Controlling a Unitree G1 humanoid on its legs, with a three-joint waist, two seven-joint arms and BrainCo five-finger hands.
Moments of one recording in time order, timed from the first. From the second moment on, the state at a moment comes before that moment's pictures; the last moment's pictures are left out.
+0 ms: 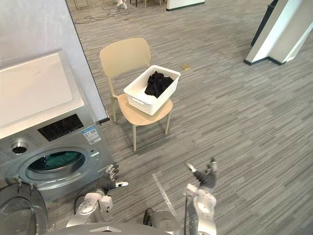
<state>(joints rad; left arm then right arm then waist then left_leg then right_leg) 0.20 0.02 -0.35 0.40 -0.27 -0.06 0.06 0.21 -0.06 -0.24 0.18 0.23 -0.15 -0.32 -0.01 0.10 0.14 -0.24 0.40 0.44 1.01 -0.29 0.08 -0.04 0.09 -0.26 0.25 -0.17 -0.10</state>
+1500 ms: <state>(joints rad) 0.18 -0.01 -0.28 0.46 -0.21 -0.04 0.03 0.03 -0.25 -0.40 -0.03 -0.03 -0.12 -0.30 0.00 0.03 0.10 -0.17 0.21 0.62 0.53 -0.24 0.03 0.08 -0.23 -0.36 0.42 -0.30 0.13</state>
